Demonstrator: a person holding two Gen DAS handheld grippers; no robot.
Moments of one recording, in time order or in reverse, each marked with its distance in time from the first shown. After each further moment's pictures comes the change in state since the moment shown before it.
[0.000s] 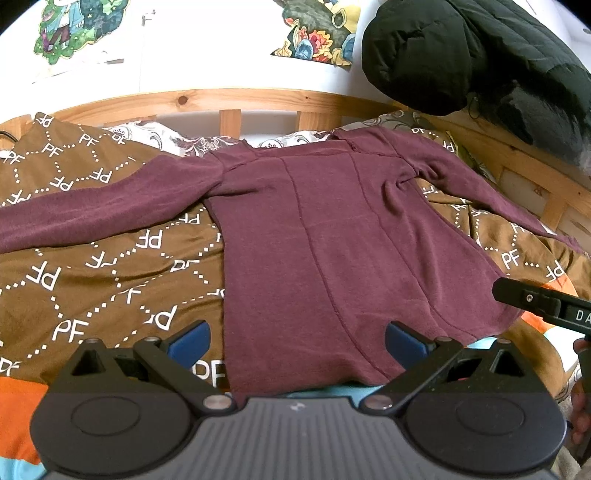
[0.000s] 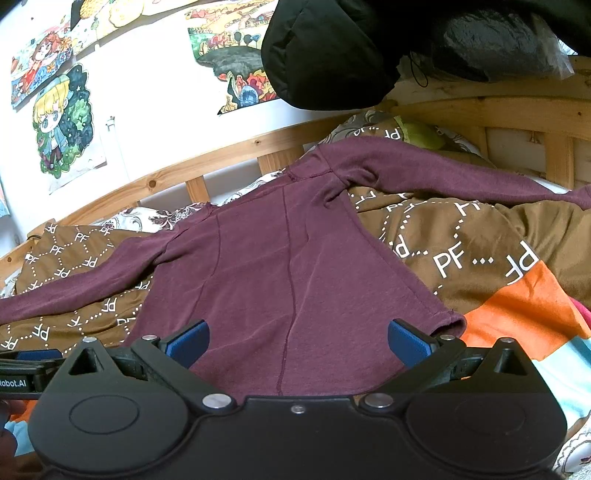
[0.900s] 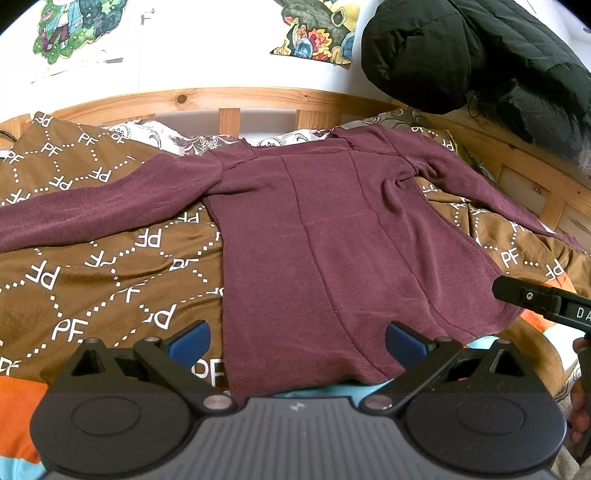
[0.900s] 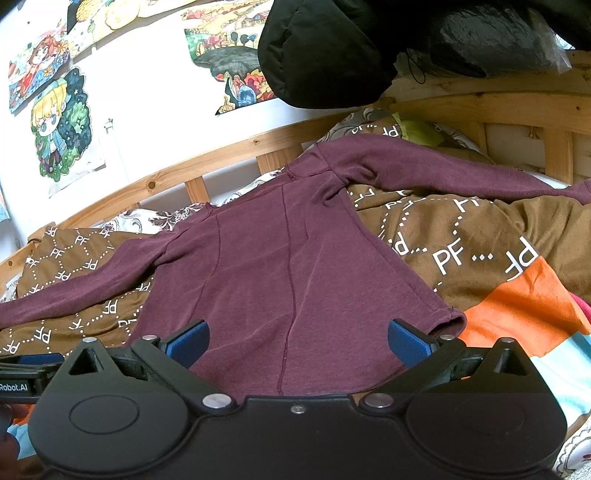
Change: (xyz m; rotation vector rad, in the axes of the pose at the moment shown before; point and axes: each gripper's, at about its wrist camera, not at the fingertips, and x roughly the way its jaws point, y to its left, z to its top) left arm 0.000 -0.001 0.000 0.000 0.004 0.000; right arm 0.000 -0.001 0.000 0.007 0.000 0.002
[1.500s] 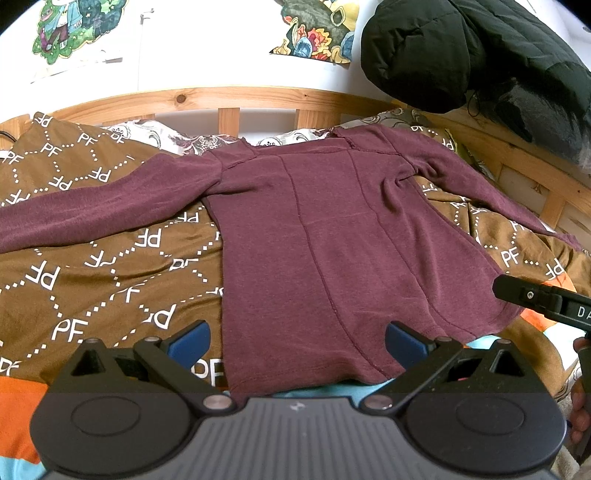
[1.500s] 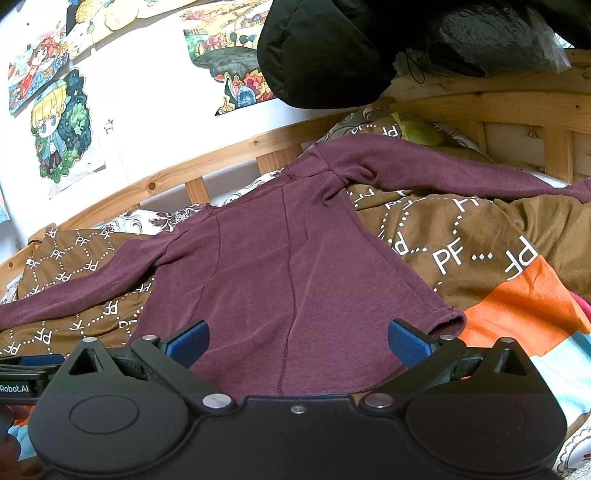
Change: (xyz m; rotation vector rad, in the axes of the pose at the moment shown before) left arm 0.001 -0.001 0.000 0.001 0.002 0.001; right arm 0.000 -0.001 0.000 0.002 0.001 0.002
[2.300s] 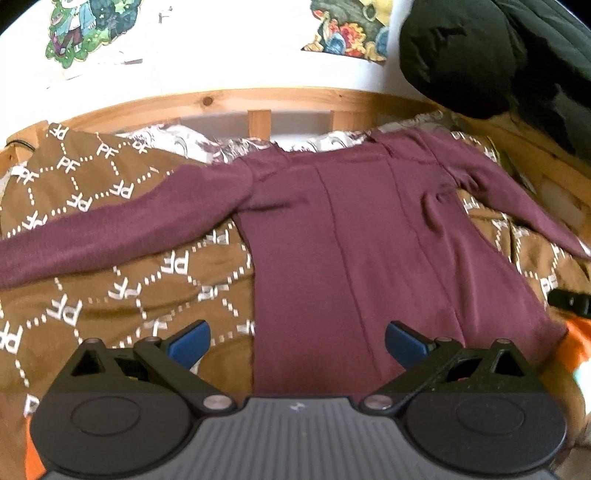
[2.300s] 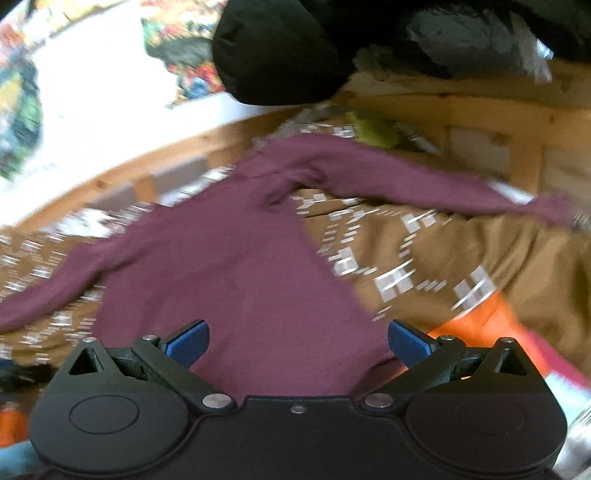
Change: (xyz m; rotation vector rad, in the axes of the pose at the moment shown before) left arm 0.018 0.008 0.055 -0.031 0.047 0.114; right arm 0.024 -0.017 0.043 -0.016 0.078 -0.237
